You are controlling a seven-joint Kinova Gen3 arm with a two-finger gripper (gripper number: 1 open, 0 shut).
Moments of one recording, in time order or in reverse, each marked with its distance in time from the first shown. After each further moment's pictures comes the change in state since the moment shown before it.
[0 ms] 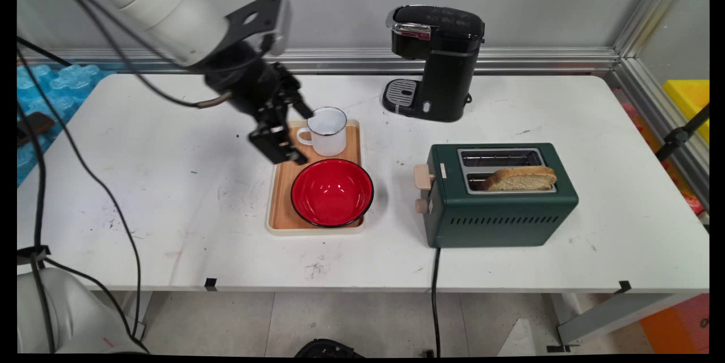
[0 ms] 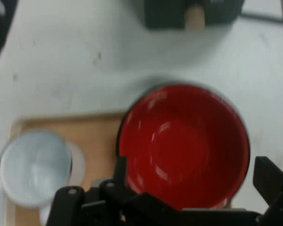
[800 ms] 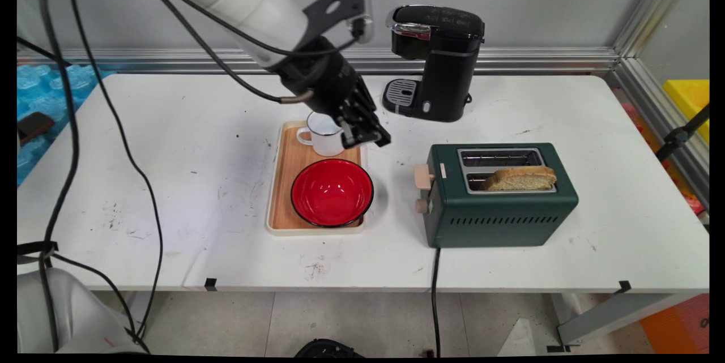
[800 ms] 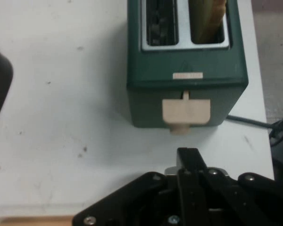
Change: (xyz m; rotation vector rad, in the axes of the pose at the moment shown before) arm 0.082 0.012 0.034 -0.012 0.110 -0.038
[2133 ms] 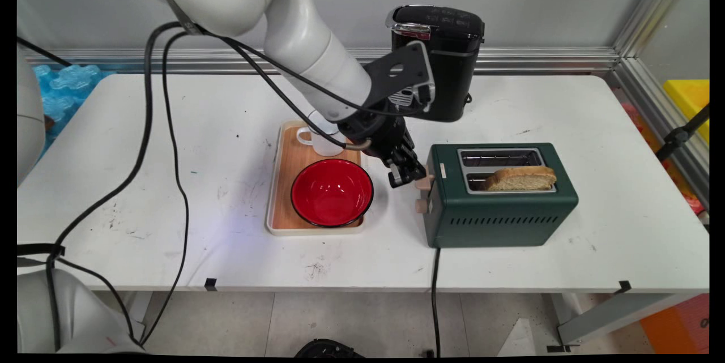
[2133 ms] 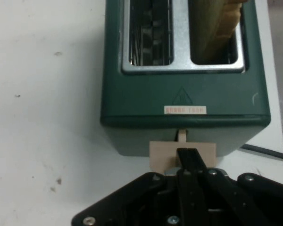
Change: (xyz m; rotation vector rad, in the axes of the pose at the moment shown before) arm 0.021 0.019 0.090 0.013 -0.035 -0.014
